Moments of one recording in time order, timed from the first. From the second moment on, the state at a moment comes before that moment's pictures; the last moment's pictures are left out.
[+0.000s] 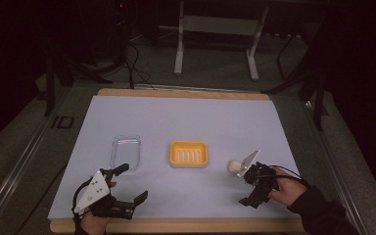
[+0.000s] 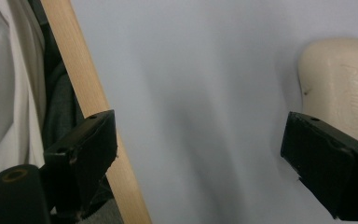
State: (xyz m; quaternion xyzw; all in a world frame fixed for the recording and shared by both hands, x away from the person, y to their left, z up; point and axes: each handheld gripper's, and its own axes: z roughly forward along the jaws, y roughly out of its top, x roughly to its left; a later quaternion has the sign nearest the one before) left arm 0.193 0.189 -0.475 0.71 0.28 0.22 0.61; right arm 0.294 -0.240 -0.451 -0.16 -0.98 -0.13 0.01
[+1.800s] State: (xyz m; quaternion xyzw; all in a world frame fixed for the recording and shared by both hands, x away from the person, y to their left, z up) left arm 0.195 0.188 -0.478 0.71 0.29 0.22 0.60; right arm 0.333 -0.236 -0.435 -0.14 -0.99 -0.03 0.05
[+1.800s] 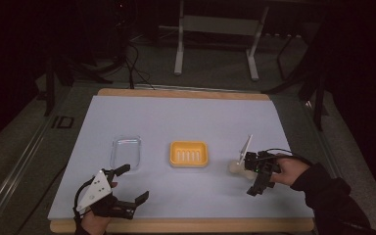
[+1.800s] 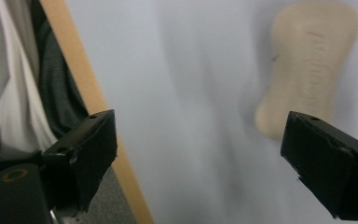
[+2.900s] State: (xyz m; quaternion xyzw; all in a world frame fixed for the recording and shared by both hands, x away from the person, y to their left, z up) left arm 0.193 0.187 -0.478 0.71 0.28 0.21 0.60; right arm 0.365 -0.248 -0.443 -0.13 -0.98 -0.12 -0.01
